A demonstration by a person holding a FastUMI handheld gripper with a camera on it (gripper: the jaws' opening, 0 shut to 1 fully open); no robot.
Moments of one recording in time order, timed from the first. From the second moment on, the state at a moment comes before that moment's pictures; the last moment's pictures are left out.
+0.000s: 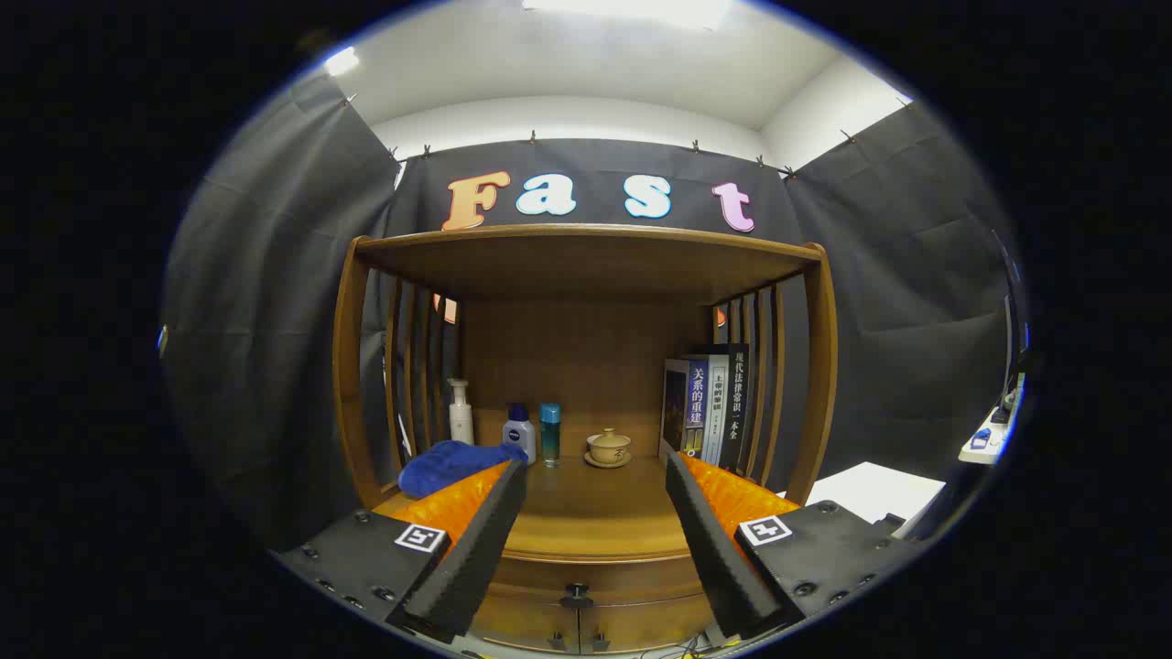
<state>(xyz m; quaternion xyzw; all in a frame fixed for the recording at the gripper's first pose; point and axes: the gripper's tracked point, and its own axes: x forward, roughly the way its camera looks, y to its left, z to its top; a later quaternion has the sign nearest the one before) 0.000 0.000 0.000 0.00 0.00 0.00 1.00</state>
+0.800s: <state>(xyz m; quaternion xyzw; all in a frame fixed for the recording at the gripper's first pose) -0.003 0.009 -0.011 -0.01 0.01 0.01 1.00</state>
